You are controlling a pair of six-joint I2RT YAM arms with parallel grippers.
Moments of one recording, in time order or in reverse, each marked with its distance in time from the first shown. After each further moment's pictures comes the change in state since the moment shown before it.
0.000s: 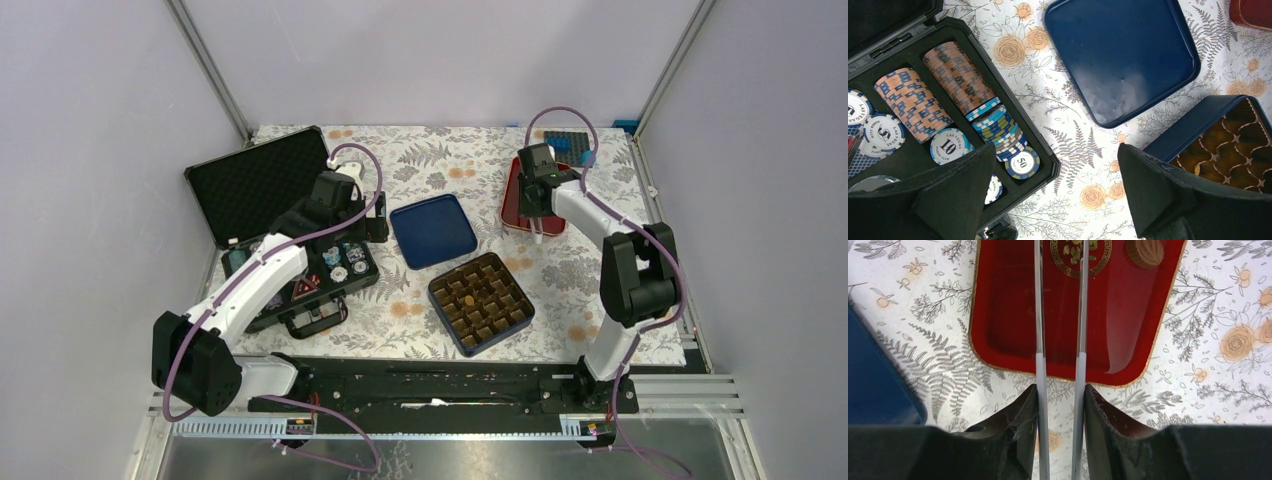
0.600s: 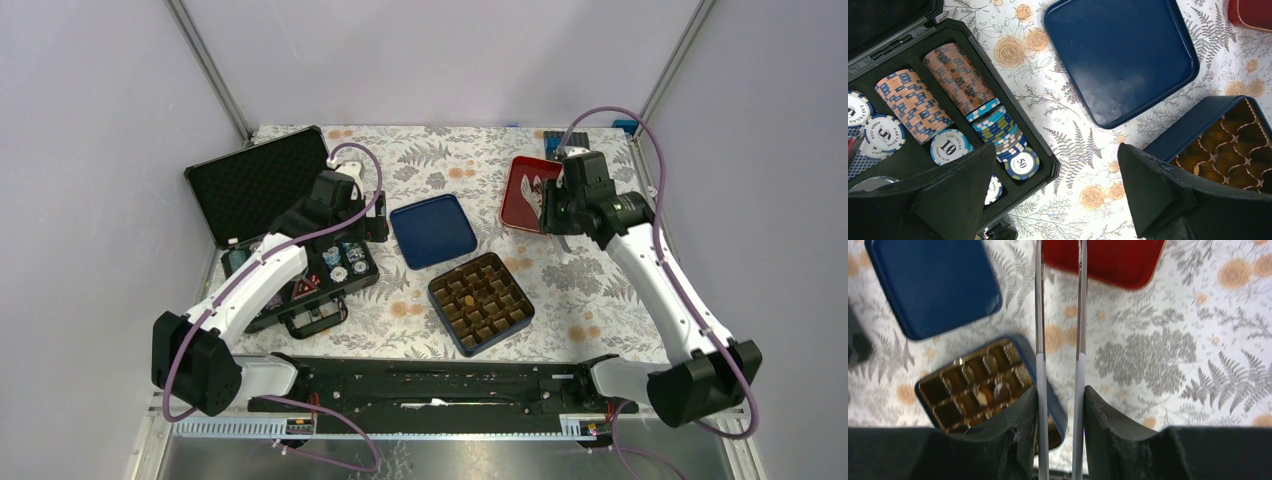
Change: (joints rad) left arm 0.000 0.000 0.003 0.001 0.000 0.000; right arm 0.008 -0.528 -0.055 -0.316 -0.197 0.054
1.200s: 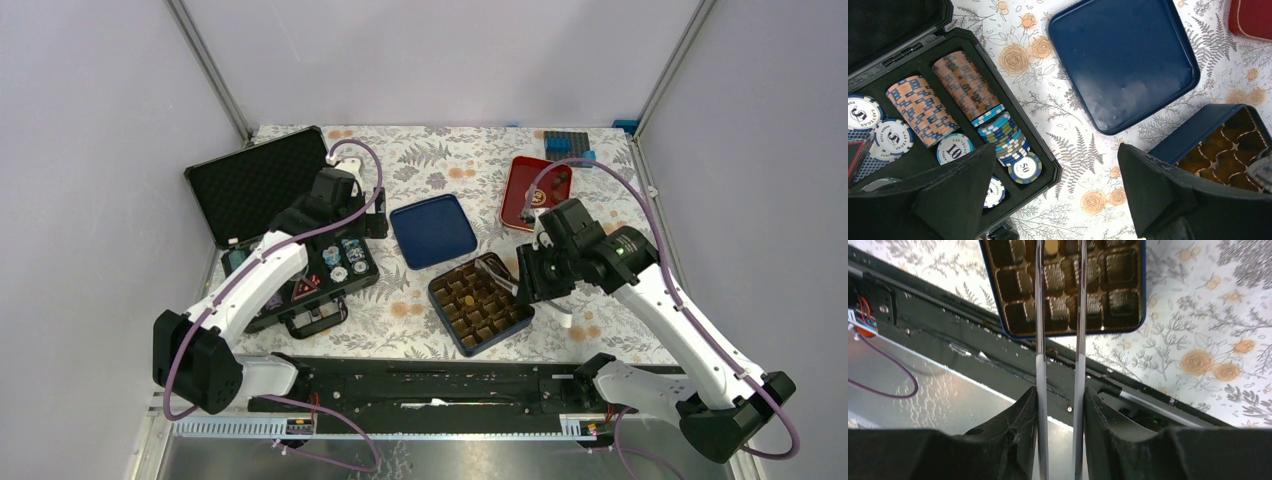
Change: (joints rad) left arm 0.000 0.009 0.021 0.000 -0.023 0.001; right arm 0.290 -0.216 -0.070 -0.375 -0.243 0.079
